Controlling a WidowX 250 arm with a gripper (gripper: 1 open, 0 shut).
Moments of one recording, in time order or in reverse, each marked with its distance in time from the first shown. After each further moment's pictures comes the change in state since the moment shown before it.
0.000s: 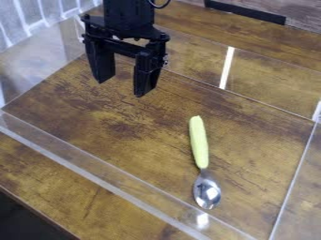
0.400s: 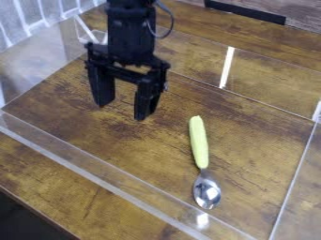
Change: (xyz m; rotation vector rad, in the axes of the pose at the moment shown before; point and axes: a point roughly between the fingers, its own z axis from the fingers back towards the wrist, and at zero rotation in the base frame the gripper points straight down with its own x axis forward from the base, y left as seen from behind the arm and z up) arm -0.006 -0.003 -0.037 -0.016 0.109 0.032
